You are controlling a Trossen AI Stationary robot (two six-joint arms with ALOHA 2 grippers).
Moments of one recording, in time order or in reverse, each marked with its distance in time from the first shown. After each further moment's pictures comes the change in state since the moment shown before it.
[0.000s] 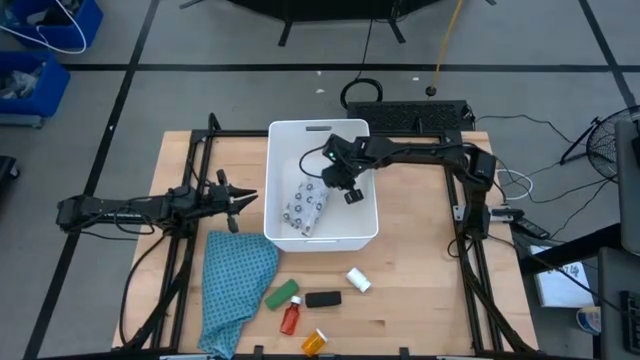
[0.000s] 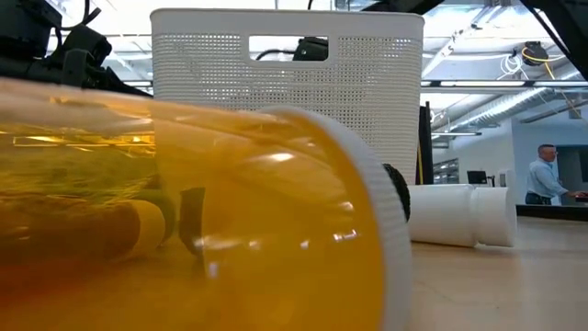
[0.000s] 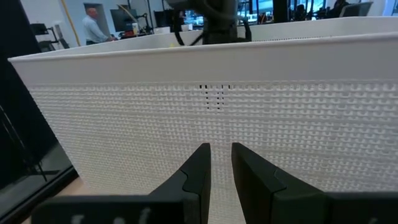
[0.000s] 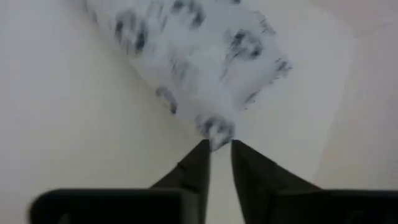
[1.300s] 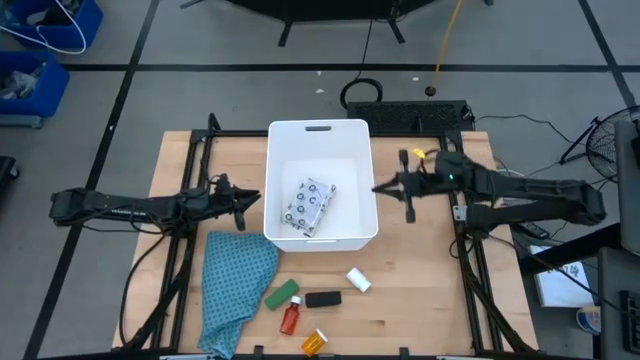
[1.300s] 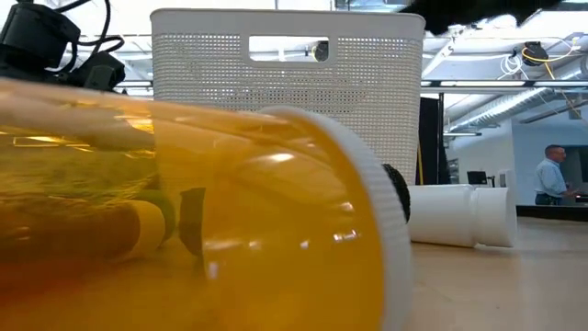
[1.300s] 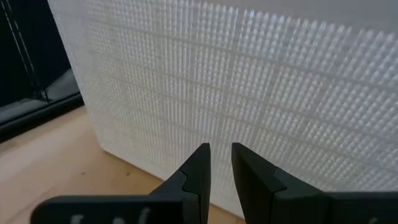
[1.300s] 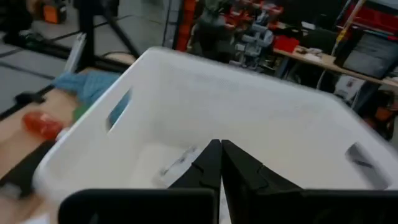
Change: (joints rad) left arm 0.000 0.211 0.000 0.047 -0.096 -0.278; right arm 0.138 -1.063 -0.829 0.680 -0.106 0.434
